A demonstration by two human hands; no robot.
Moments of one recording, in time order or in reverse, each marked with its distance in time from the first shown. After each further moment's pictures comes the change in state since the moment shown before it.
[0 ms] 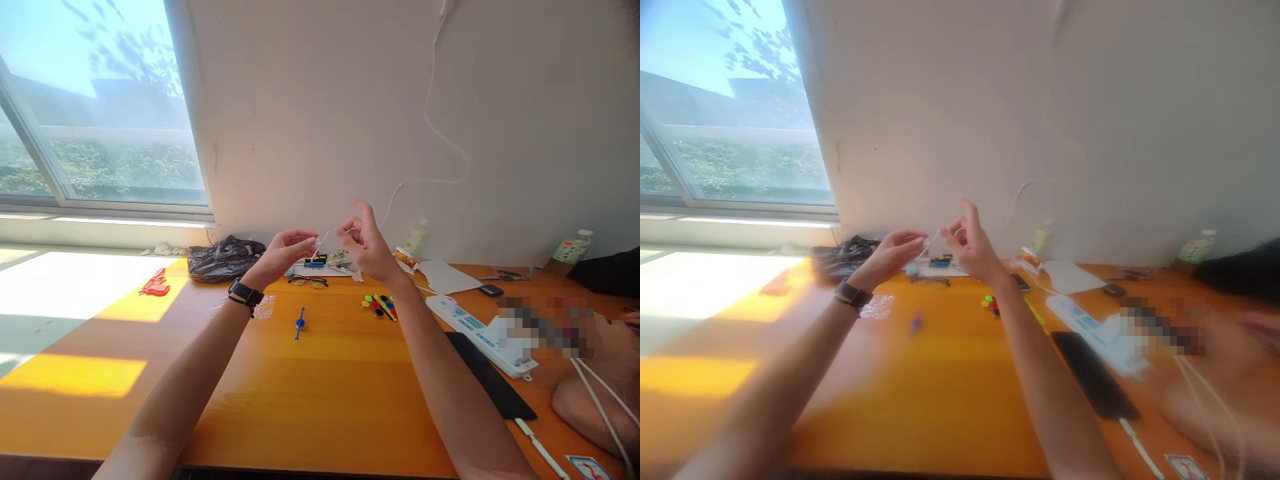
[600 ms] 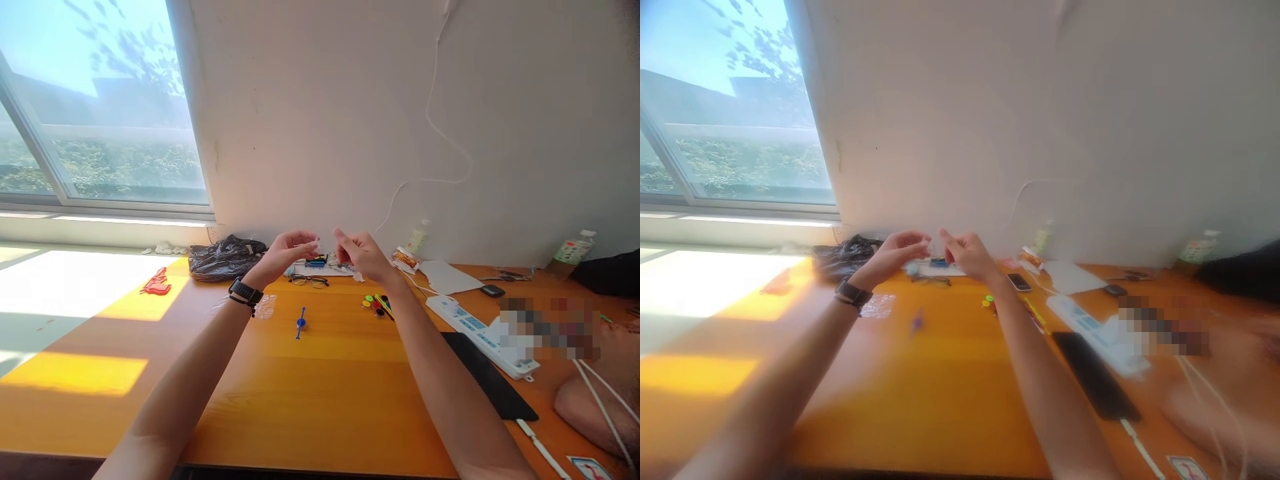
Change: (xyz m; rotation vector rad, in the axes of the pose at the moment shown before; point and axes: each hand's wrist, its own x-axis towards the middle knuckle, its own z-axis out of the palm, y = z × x) left_hand 0.000 -0.002 -0.005 0.251 -0.014 0.018; right_hand 0.005 0.022 0.007 0.015 -0.145 0.147
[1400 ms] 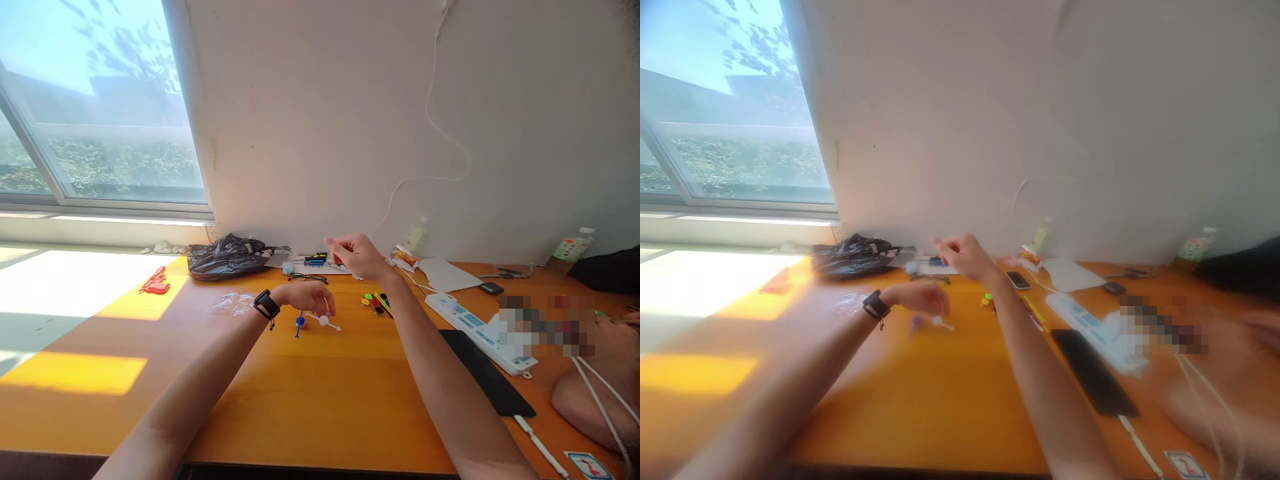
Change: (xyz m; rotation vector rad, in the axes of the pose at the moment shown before) left_hand -0.004 -0.076 0.028 0.420 -0.826 -0.206; right_hand -0.004 0.001 0.000 -0.149 -0.060 -0.010
